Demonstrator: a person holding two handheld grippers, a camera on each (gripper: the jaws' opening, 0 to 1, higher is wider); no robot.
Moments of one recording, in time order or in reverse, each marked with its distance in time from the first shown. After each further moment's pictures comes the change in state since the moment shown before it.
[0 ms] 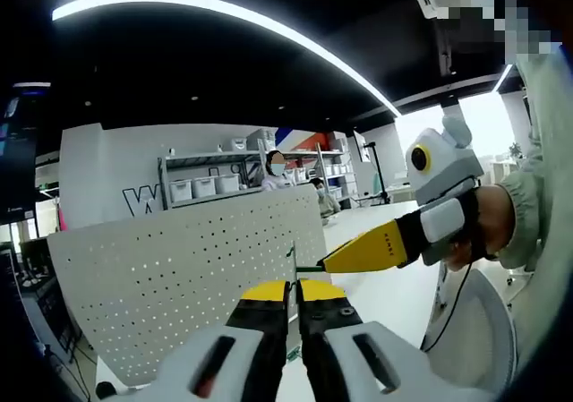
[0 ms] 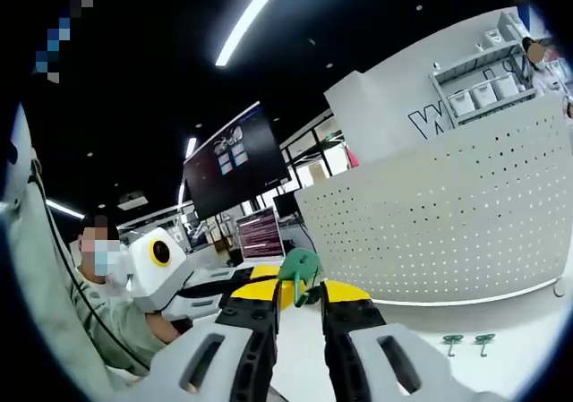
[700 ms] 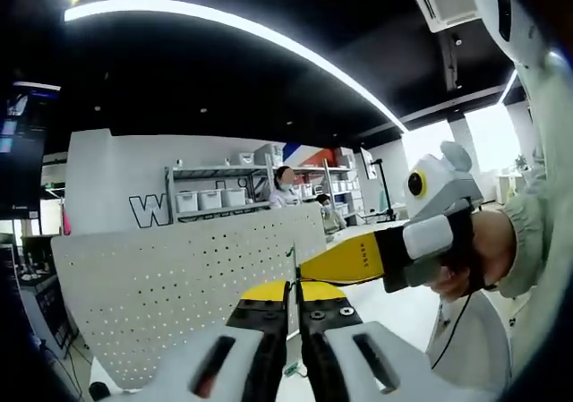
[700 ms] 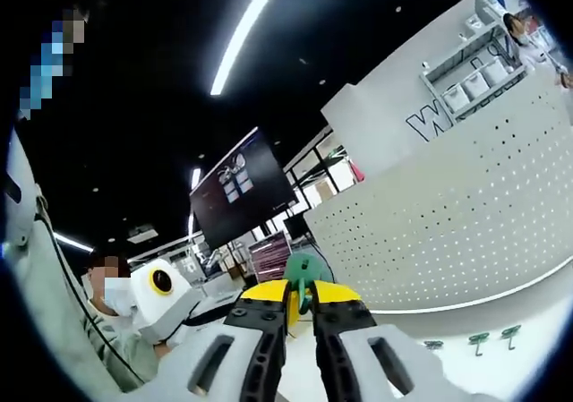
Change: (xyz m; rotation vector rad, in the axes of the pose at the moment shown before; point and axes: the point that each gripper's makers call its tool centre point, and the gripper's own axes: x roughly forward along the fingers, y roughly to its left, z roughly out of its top) left arm 0.001 0.001 0.017 -0.028 -0.075 0.034; right arm 0.008 0.009 0.015 0.083 -0.102 0.035
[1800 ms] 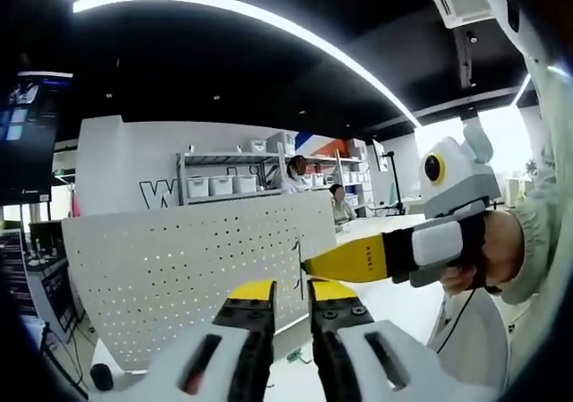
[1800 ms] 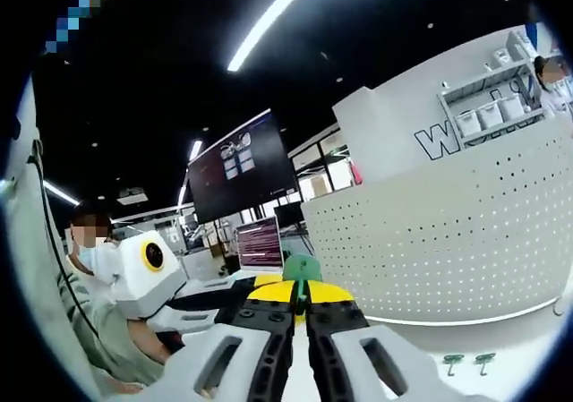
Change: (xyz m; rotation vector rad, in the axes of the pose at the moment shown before) left arm -0.013 0.011 -0.017 -0.039 0.060 0.063; right arm 0.008 0.008 -0.016 -0.200 0.053 -0.027
